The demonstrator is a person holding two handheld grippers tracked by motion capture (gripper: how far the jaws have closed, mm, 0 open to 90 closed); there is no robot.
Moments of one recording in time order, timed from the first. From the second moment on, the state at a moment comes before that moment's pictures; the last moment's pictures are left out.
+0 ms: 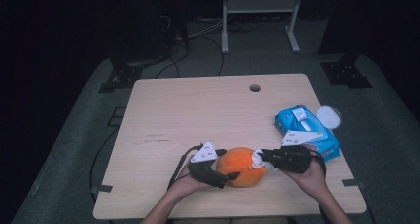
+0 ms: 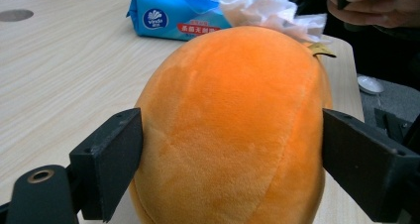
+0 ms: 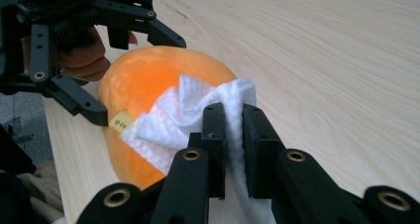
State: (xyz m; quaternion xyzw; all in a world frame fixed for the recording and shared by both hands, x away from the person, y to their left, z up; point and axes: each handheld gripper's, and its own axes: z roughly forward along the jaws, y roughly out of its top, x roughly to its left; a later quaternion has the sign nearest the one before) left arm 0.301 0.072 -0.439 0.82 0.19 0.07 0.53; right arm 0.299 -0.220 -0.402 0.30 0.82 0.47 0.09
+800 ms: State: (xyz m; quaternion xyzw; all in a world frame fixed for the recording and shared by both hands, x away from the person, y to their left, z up) left arm 0.296 0.068 -0.436 0.83 0.17 0.08 0.53; right arm 0.286 -0.197 -0.388 0.26 0.83 0.48 0.10
